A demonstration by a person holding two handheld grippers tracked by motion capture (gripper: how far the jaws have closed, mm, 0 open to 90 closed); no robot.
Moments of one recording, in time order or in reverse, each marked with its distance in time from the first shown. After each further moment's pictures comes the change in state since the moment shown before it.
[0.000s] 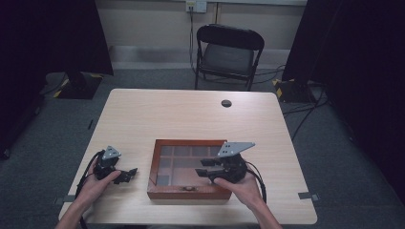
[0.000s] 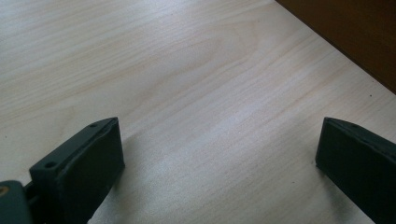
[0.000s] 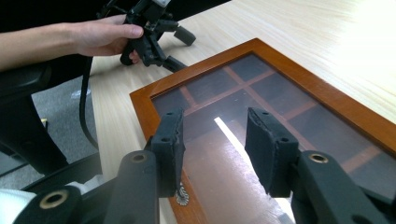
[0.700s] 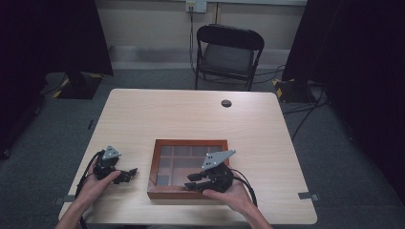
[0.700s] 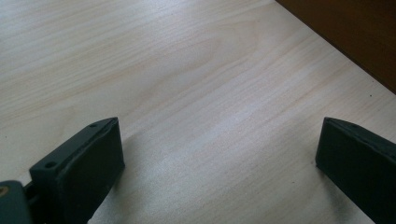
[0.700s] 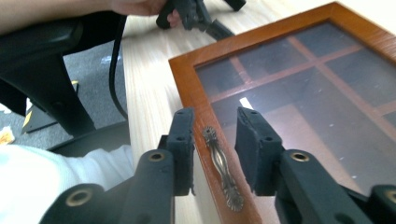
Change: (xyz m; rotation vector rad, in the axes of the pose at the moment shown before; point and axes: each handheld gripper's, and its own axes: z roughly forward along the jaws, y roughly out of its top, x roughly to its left) left arm 0.000 0.000 0.000 0.001 0.000 0.000; right arm 0.018 -0.011 0.035 0.110 0.132 -0.073
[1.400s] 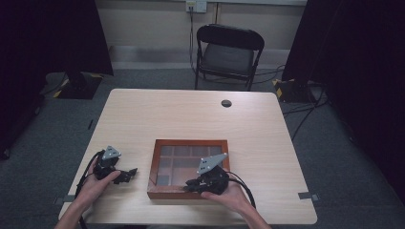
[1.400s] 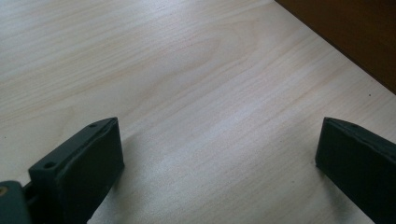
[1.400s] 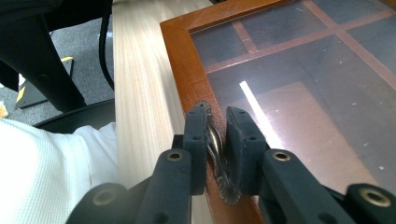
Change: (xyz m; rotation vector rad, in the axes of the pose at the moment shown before) left arm 0.000 0.000 0.000 0.001 -0.004 0.003; right arm -0.006 -0.013 0.020 0.083 0.006 -0.036
